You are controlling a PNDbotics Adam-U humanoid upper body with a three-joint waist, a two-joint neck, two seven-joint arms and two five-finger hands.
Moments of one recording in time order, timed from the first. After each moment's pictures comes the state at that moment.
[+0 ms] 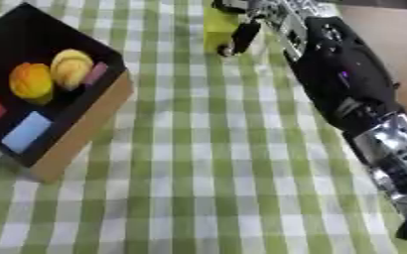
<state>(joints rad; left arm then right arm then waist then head) -0.46 0.54 0.01 -1.98 -0.16 -0.25 0.56 -1.20 -0.56 0.25 -0.95 0.84 -0.14 0.56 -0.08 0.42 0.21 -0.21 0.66</state>
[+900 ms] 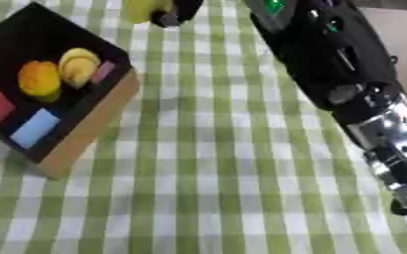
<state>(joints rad) -0.47 0.54 0.00 -1.98 -0.15 -0.26 0.55 -1.29 -0.47 0.42 -1.33 0.63 -0.13 0.68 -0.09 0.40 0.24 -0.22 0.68</state>
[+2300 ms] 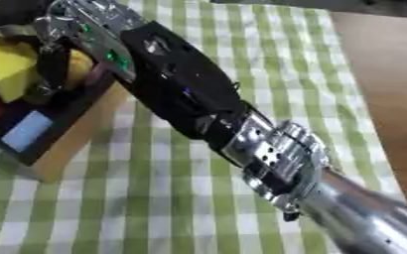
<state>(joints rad) -0.50 0.54 -0.01 -1.98 -0.14 -0.28 0.54 -1.34 -0.15 0.44 -1.05 0.87 -0.34 0.61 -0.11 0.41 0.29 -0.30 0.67</state>
